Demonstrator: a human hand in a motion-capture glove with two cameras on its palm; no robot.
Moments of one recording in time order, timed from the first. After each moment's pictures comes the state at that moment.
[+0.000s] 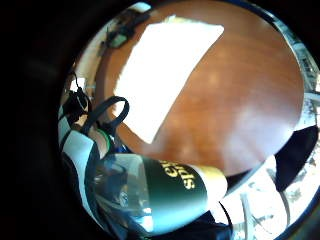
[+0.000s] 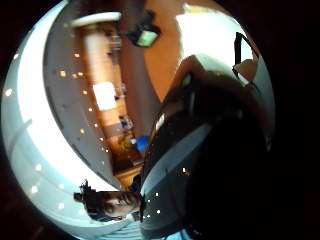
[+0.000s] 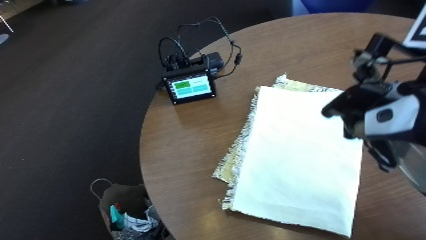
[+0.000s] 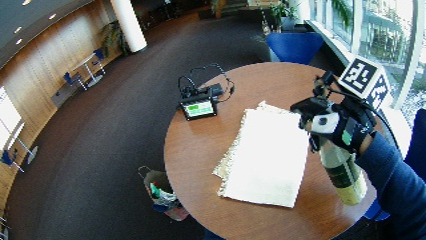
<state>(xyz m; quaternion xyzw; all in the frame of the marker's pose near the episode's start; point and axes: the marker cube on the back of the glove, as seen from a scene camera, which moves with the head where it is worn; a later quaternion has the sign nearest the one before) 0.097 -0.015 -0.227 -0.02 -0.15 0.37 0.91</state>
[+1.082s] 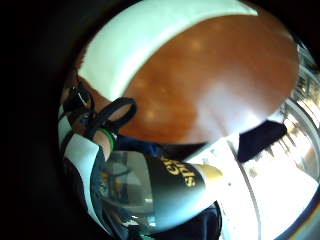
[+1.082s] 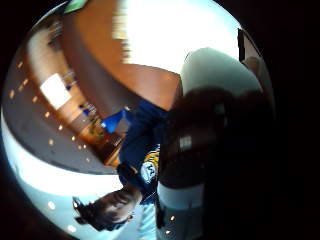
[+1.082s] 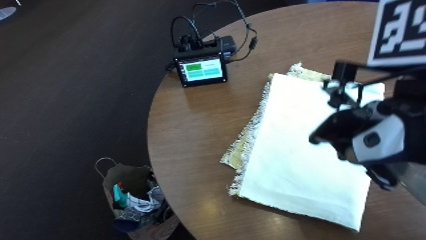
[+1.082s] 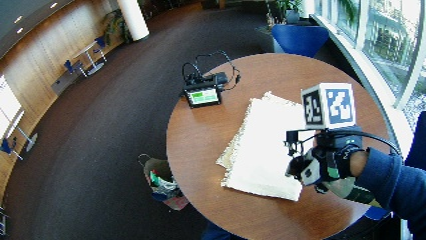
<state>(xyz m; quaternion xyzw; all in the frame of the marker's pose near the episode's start) 0.060 0.009 -0.173 -0.38 0.01 0.36 0.85</state>
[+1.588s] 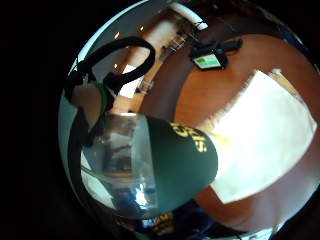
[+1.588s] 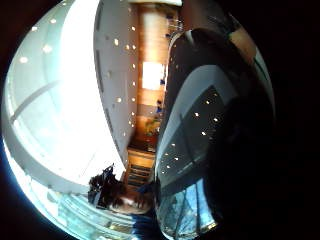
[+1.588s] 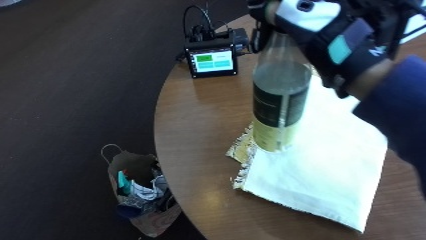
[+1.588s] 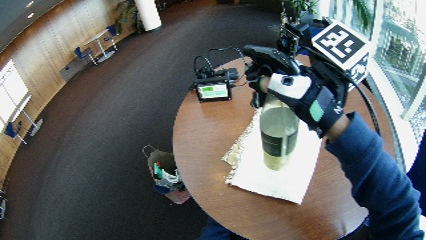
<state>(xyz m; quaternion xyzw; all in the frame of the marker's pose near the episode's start) 0.011 -0.111 -0.252 0.09 -0.29 0.18 0.94</state>
